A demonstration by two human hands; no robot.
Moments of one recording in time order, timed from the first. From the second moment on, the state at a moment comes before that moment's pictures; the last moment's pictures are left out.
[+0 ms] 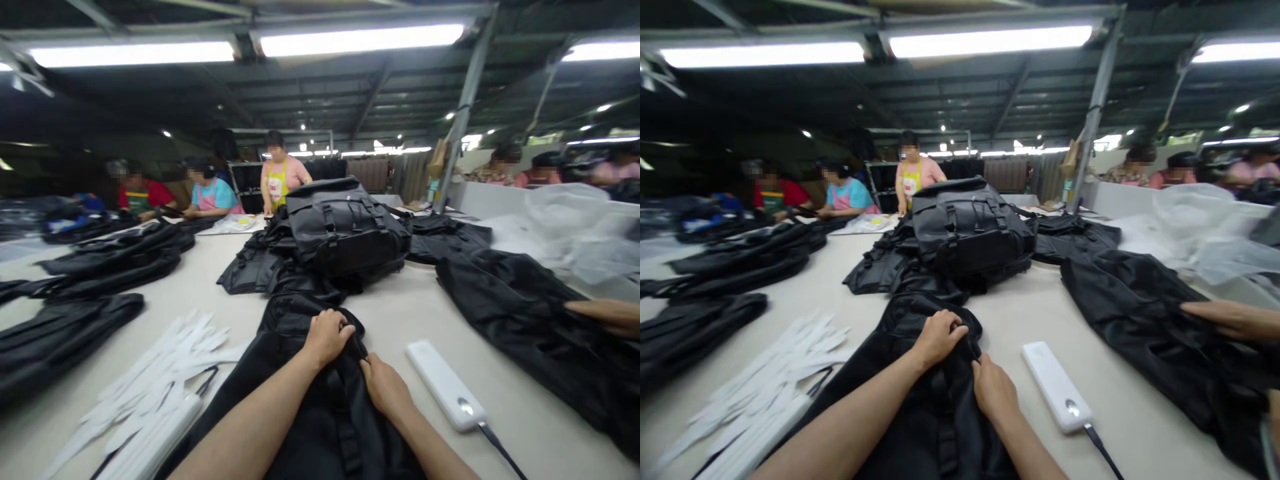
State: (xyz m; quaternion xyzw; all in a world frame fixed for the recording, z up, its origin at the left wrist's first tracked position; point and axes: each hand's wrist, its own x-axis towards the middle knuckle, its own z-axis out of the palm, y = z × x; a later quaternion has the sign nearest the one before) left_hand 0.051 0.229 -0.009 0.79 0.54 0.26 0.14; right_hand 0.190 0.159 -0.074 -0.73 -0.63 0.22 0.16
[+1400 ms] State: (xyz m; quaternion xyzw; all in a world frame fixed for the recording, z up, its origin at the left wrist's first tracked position) left_hand -0.090 0.298 -0.088 0.65 0.74 0.15 0.05; right_hand 0.161 0.250 -0.096 -0.81 -0.57 0.02 0.12
